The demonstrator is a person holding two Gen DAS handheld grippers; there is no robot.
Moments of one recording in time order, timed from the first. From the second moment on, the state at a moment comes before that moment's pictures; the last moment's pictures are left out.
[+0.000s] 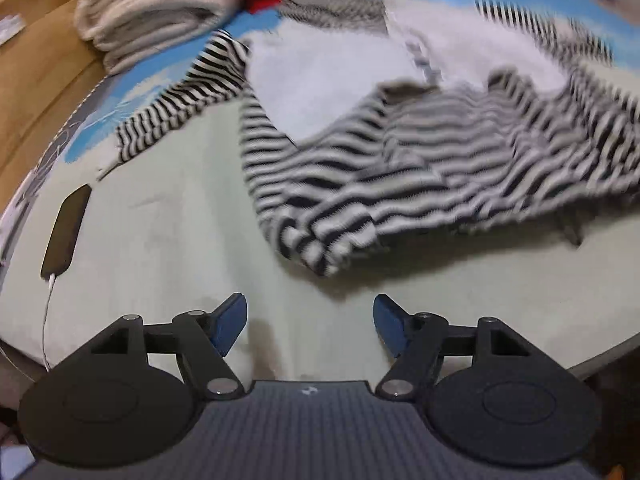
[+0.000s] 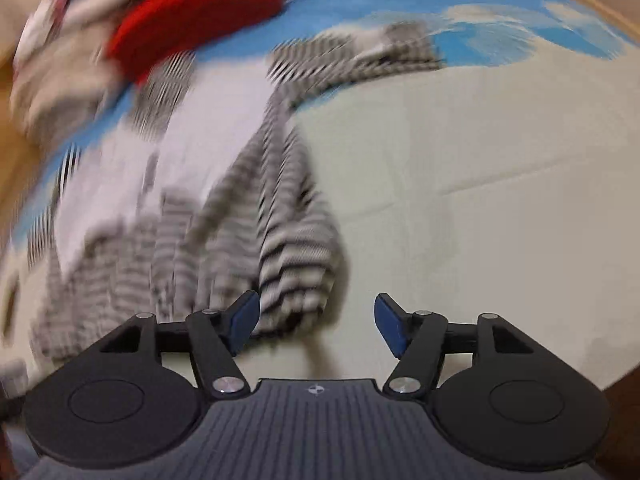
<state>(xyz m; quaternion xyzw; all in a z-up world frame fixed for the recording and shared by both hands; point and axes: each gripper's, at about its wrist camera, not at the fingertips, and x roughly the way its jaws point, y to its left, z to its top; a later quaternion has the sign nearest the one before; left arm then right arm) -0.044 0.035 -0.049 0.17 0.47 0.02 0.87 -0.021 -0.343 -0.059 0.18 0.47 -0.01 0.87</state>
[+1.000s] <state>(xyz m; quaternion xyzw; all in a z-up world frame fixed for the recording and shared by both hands) 0.070 0.039 -0.048 -0.01 0.50 0.01 0.86 0.034 -0.338 -0.072 0.30 0.48 -0.03 0.83</state>
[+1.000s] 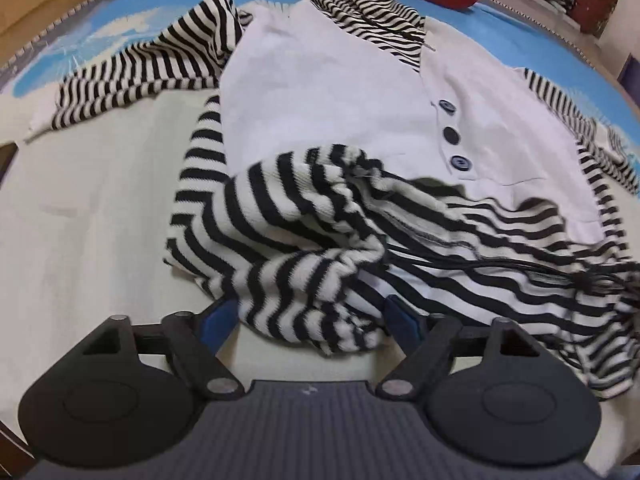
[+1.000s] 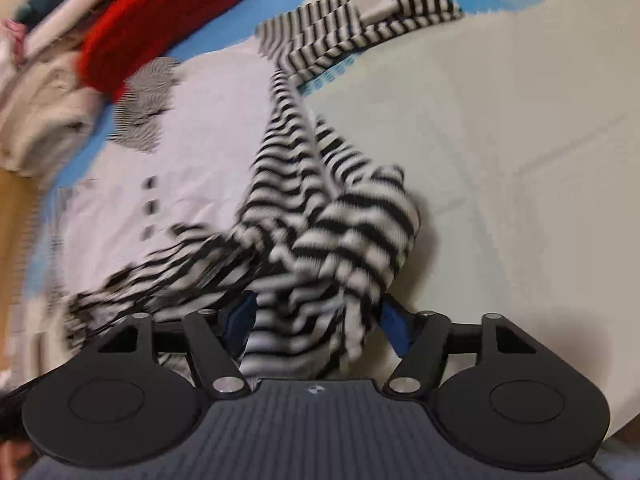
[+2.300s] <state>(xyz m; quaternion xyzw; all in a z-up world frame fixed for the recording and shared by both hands) -0.038 0.059 0.010 0.04 0.43 -0.12 0.89 -0.051 -0.263 -0.033 0.05 0.44 0.08 0.90</state>
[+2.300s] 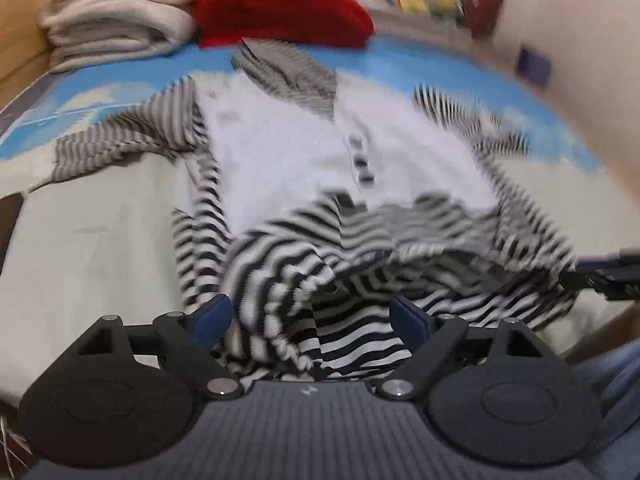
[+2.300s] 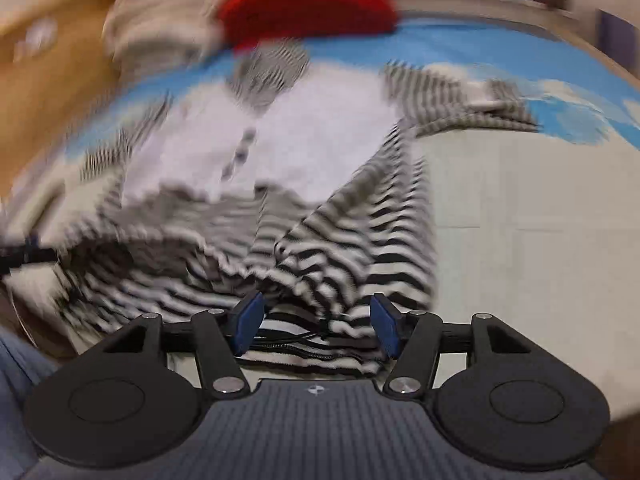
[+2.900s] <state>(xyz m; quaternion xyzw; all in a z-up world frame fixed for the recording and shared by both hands) -0.078 0.109 0.001 0.03 0.43 -0.13 0.89 -0.064 -0.321 -0.033 0.11 0.47 0.02 0.87</state>
